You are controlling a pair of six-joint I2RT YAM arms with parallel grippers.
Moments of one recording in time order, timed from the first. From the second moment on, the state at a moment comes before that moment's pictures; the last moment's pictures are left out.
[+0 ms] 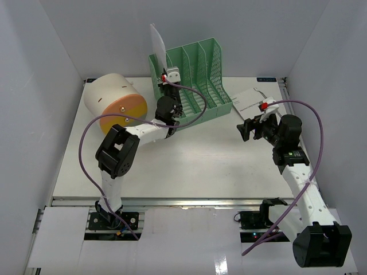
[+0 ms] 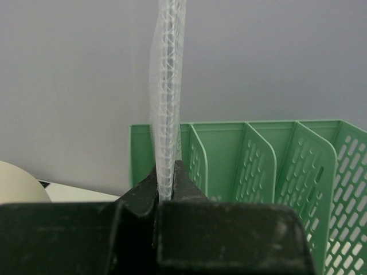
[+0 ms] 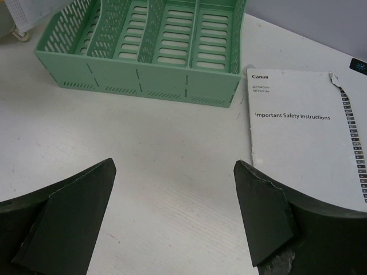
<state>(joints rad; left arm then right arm) -0.64 1.99 1.37 1.26 -0.77 0.40 0.07 0.91 0.71 -0.05 -0.46 -0.16</state>
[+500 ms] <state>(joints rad) -0.64 2.10 1.30 1.38 -0.72 0.30 0.05 0.92 0.70 -0.05 -0.48 -0.16</state>
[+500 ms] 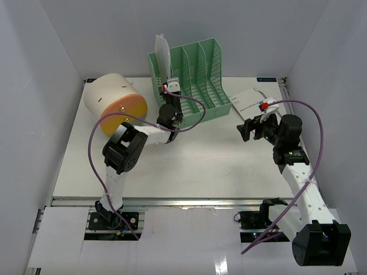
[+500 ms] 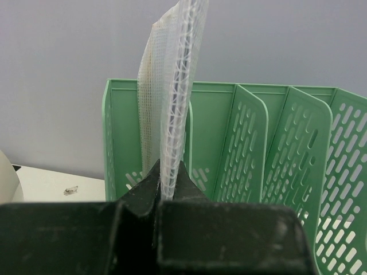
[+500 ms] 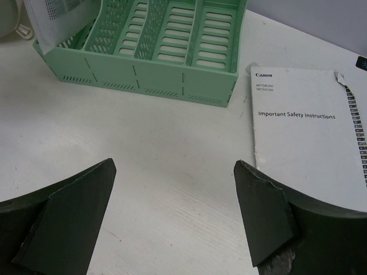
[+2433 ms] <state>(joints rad) -0.58 1.43 1.02 0.81 -0.18 -0.13 -0.03 1.27 0.85 -0.18 -0.41 -0.27</state>
